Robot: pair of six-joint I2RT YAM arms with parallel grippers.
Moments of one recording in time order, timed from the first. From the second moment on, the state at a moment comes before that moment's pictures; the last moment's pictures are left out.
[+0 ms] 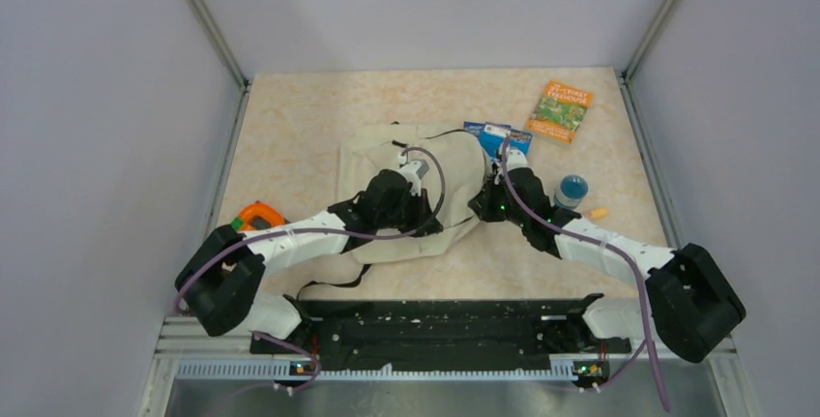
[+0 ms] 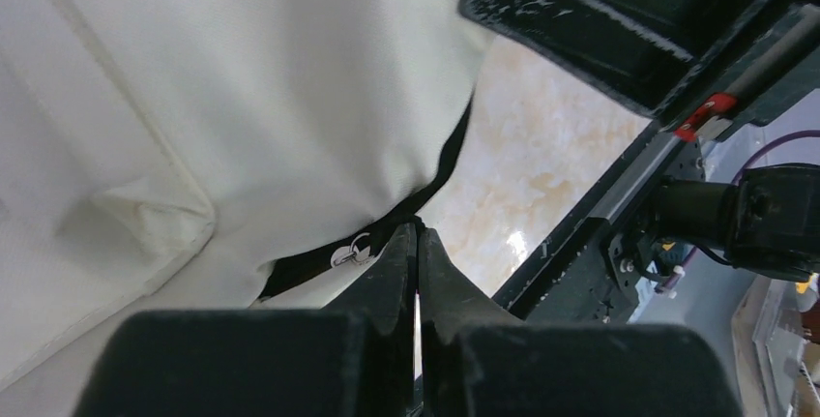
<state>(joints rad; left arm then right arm) -0.79 1.39 0.72 0.06 0.25 -0.64 0.63 1.23 0.57 0.12 0.02 0.54</state>
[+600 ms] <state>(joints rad) -0.85 1.56 0.87 0.13 0.29 -0.67 0.62 1.21 0.55 0.12 0.03 0.56</state>
